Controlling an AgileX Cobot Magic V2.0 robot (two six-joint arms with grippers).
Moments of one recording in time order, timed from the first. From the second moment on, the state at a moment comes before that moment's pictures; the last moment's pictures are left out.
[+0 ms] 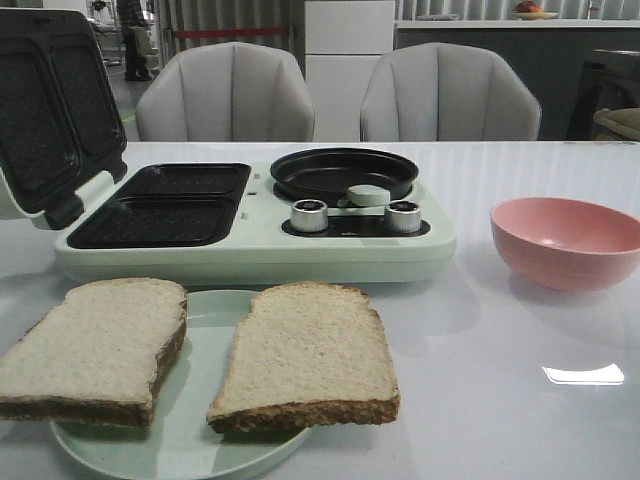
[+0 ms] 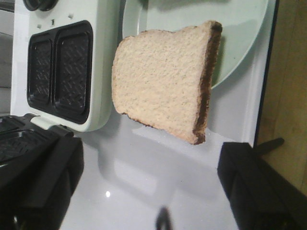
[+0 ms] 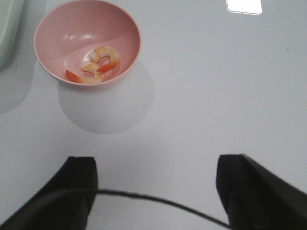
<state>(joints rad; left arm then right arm) -1.15 0.78 -0.35 0.94 0.74 -0.12 0.00 0.82 -0.67 -0.12 0.68 0.09</state>
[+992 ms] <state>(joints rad) -1.13 1.48 -0.36 1.41 0.78 -0.89 0.00 0.82 -0.67 -0.12 0.68 0.09</state>
